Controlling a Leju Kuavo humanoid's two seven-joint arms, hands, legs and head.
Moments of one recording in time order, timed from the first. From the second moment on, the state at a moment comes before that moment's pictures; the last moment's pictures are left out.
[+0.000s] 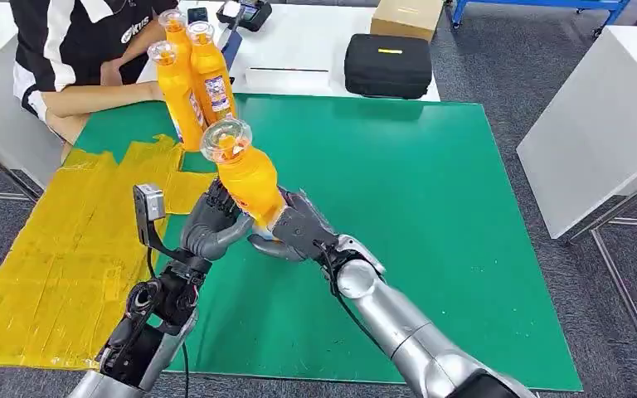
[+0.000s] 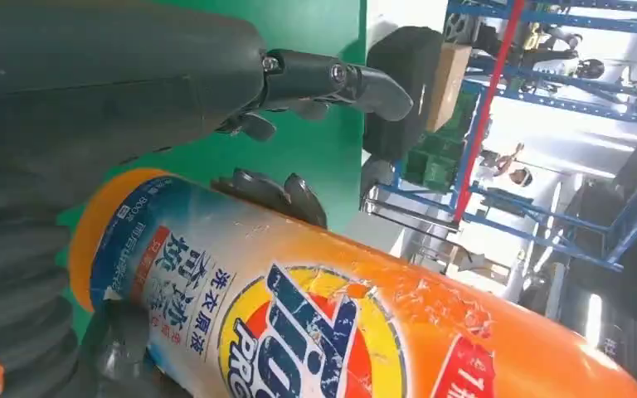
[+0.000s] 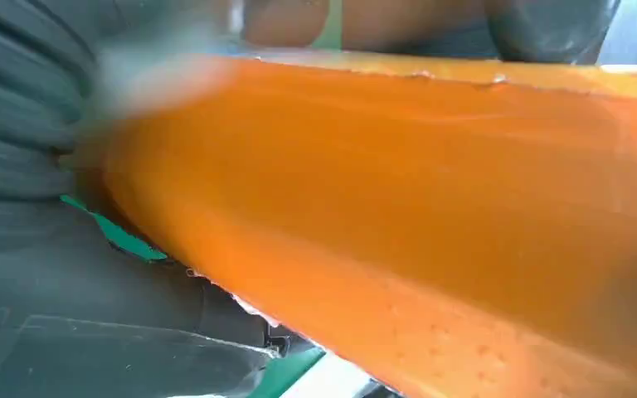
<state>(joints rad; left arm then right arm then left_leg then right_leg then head) -0.36 -0.11 -0.33 -1.03 0.44 -0.21 -0.36 -0.56 0.18 0.49 -0.72 0.31 0.13 -0.41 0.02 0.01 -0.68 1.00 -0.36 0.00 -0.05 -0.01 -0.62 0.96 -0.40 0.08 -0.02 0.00</state>
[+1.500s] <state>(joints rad) -0.35 -0.12 -0.35 -1.03 0.43 -0.16 -0.38 -0.60 0.20 0.54 -0.55 0.20 0.36 -0.31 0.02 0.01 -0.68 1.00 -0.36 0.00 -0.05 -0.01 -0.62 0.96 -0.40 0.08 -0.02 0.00</state>
